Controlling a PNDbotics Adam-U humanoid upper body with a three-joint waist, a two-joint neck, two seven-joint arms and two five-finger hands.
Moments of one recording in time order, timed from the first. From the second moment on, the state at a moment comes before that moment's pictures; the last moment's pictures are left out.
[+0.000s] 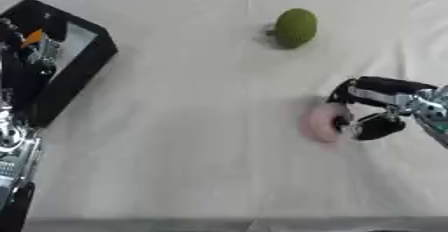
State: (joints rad) left arm -0.28 0.34 -0.01 -1.85 -0.01 0.08 0.41; right arm -0.57 -0.74 0.49 -1.68 0.42 0.16 0.56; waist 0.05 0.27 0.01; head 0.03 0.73
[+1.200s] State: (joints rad) left arm -0.27 0.34 -0.05 -1.83 -0.09 0.06 0.11; right arm -0.62 -0.66 0.28 -1.98 0.17 0.30 0.39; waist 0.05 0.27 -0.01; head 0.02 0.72
